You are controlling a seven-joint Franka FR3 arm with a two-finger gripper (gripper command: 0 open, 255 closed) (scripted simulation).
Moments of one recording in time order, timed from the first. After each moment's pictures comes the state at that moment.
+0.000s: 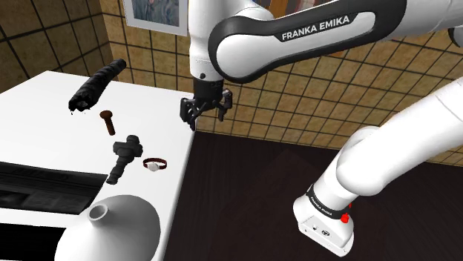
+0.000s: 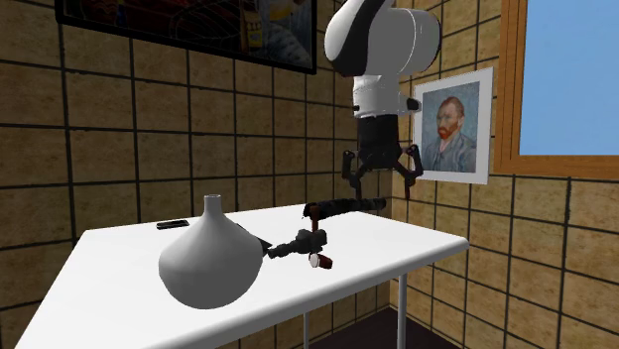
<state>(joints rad) 0.02 -0.32 0.49 -2.32 0.08 2.00 0.70</state>
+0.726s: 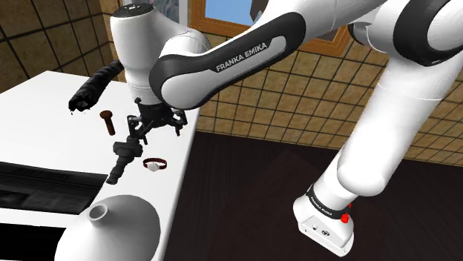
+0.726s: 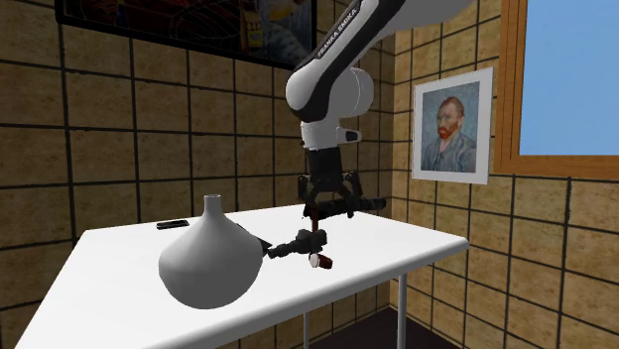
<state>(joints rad) 0.05 0.16 0.64 -2.00 -0.27 2.09 1.16</state>
